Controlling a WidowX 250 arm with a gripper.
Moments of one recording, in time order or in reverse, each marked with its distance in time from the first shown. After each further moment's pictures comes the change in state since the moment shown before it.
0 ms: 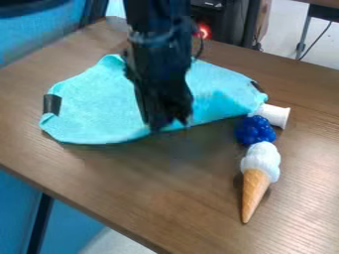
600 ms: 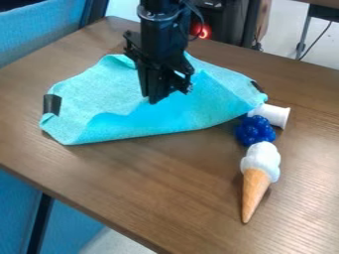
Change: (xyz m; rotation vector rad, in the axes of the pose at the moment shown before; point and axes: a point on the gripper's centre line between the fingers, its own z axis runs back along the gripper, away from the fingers) arm 0.030 0.053 -0.018 0.091 0.094 0.113
